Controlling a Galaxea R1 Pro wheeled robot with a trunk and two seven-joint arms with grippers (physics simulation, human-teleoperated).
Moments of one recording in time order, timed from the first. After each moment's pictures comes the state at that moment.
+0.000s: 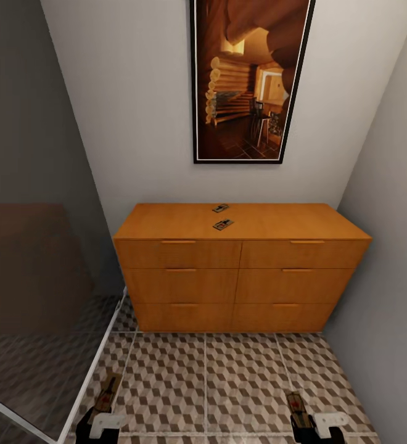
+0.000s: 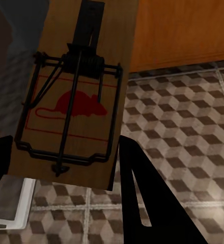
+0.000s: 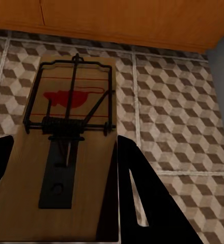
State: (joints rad) left arm -0.44 0.03 -0.40 0.08 0.24 -0.79 0.17; right arm -0.13 -0.05 -0.17 -0.68 0.19 -0.21 0.02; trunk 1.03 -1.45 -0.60
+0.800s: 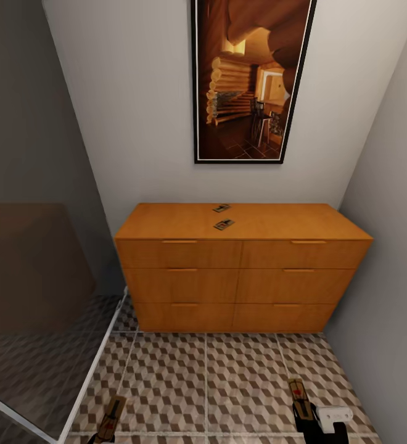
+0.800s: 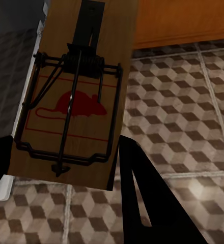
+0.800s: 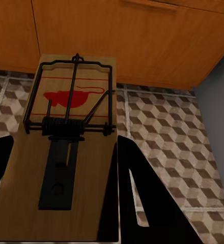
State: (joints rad) left arm -0.35 0.00 -0.40 0.08 0.24 -0.84 0.18; right arm -0.13 -0.06 -0.18 -0.67 0.19 -0.37 0.01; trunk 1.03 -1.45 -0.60
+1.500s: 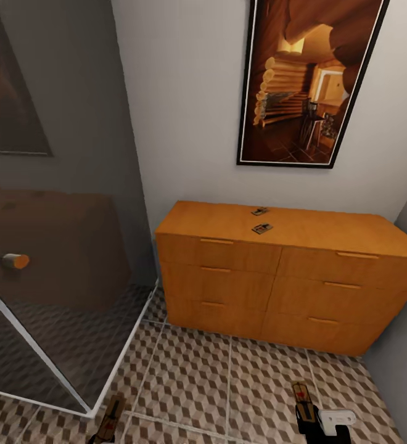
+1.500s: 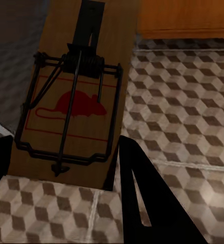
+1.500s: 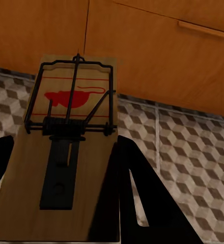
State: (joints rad) left arm -0.35 0.00 -0.40 0.07 0.24 -0.84 0.17; right arm -0.13 -0.06 -0.18 -0.66 0.19 -0.38 -0.03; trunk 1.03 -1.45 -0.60
